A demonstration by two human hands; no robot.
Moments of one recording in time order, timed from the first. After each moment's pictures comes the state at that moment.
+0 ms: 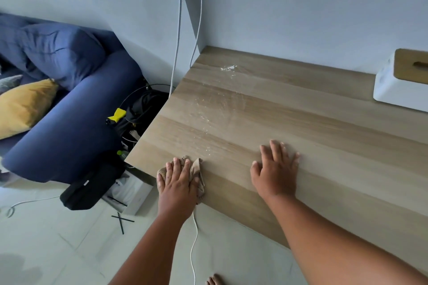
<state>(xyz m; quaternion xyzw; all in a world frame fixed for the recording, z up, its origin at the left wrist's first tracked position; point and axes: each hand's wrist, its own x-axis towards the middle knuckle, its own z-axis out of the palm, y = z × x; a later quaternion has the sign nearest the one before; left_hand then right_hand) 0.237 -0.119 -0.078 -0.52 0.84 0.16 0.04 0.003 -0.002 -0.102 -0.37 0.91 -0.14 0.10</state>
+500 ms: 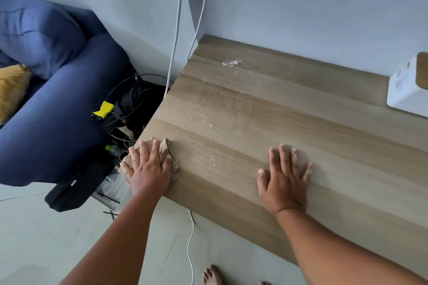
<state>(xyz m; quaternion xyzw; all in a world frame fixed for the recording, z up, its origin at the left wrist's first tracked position) 0.249 -0.245 -0.085 -0.61 0.78 0.15 0.05 0.003 -0.014 -0.111 -0.37 0.93 -0.06 0.07</state>
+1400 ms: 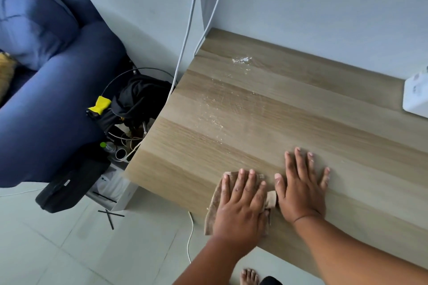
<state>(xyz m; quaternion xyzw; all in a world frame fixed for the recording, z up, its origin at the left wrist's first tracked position) 0.171 -0.091 -0.106 -0.24 0.96 0.14 -0.01 0.001 -0.015 -0.119 -0.36 0.93 -0.04 0.05</state>
